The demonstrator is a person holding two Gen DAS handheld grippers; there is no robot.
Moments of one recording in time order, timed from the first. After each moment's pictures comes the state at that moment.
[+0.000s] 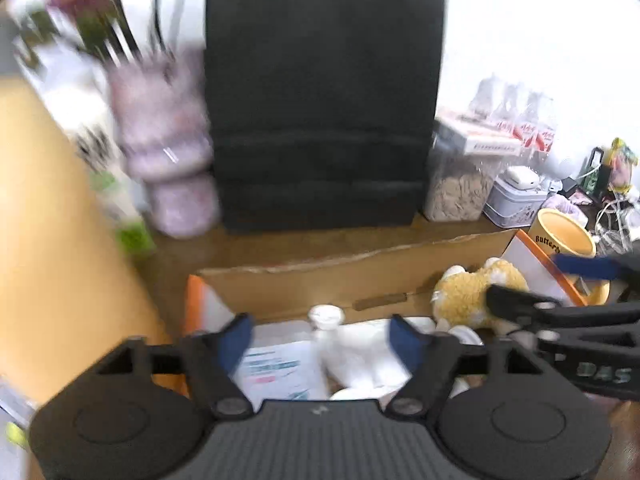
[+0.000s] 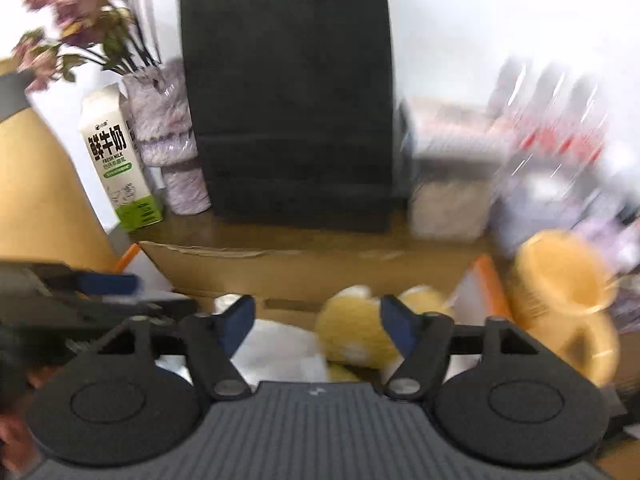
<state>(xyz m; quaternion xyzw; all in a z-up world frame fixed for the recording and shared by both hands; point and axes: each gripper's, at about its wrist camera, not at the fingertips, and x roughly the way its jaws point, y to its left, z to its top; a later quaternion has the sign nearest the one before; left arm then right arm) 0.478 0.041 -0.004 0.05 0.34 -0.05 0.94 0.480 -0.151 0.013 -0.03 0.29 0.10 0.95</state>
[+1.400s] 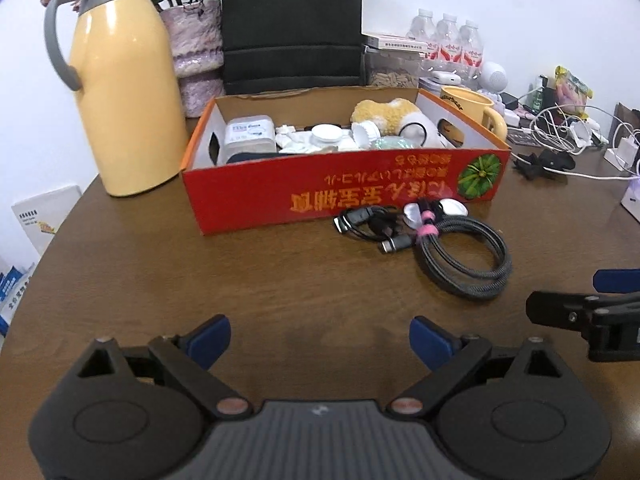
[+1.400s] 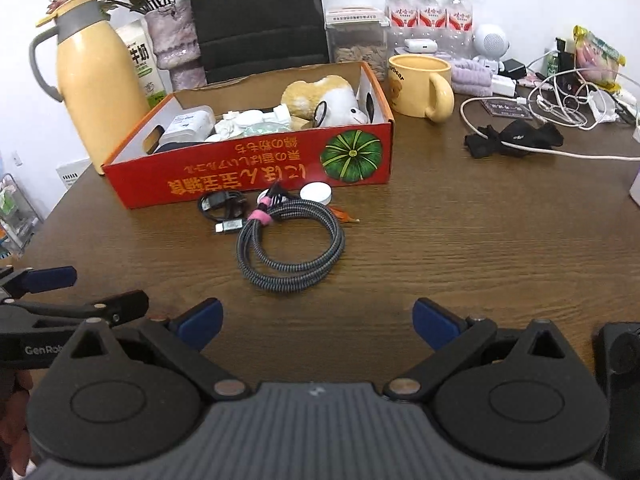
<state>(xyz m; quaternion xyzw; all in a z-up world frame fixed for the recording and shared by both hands) 0.236 0.010 -0.064 0.03 0.38 -0.05 0.92 0.237 -0.211 -0.033 0.06 0.40 0.07 0.91</state>
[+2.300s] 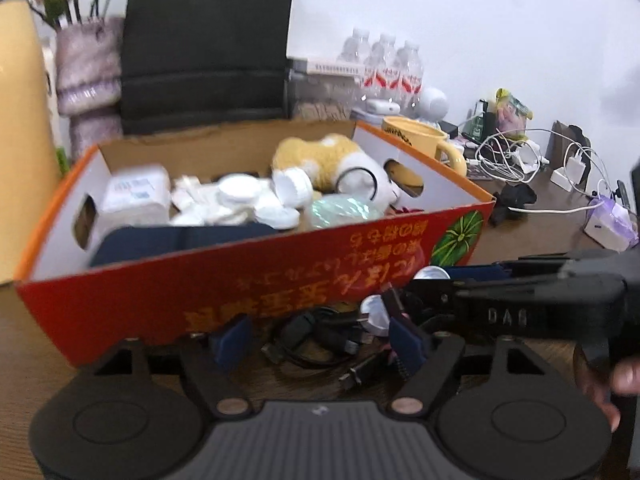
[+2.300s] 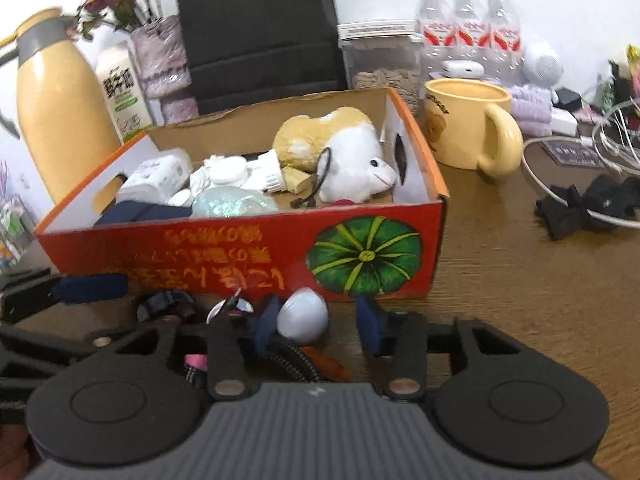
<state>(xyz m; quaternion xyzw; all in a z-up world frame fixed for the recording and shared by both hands) 0.345 -0.011 -0.095 0.01 0.34 -0.19 0.92 0.357 -0.208 -0.079 0.03 0.35 0.11 0.93</state>
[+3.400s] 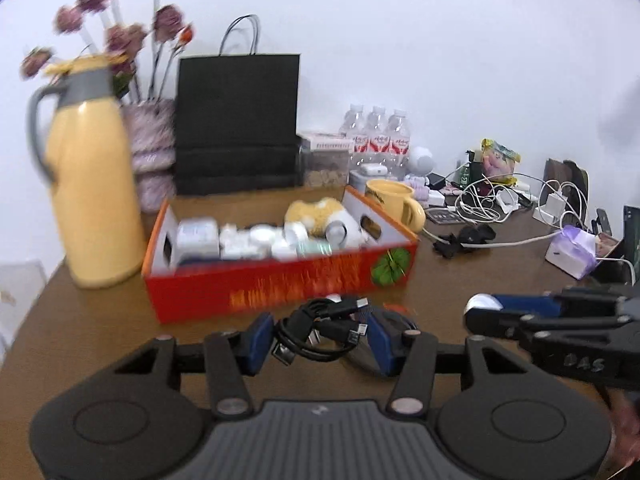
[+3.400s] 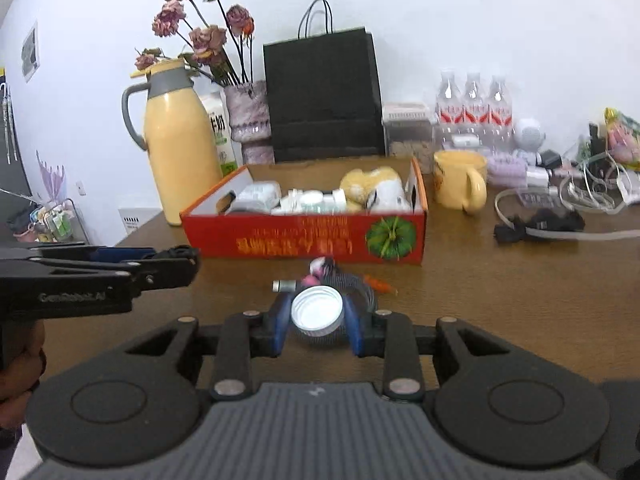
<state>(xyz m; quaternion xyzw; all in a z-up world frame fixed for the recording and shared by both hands) 0.208 -0.001 -0.007 0.02 0.26 -0.14 0.96 0.190 -0.223 0.003 0.03 0.25 0.15 0.96</state>
